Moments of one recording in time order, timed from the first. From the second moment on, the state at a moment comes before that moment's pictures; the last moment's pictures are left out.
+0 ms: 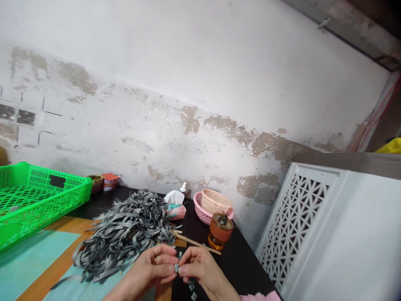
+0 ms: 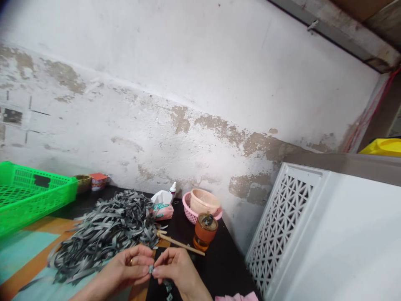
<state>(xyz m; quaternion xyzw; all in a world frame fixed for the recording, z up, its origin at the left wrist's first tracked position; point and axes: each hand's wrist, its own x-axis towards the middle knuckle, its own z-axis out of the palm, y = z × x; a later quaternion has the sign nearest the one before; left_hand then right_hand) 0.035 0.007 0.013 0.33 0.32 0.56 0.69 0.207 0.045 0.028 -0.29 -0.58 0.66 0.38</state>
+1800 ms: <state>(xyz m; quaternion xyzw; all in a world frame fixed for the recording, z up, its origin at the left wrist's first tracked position) 0.036 0.029 -0.019 0.38 0.27 0.60 0.65 0.217 0.076 0.006 -0.22 -0.69 0.60 0.33</state>
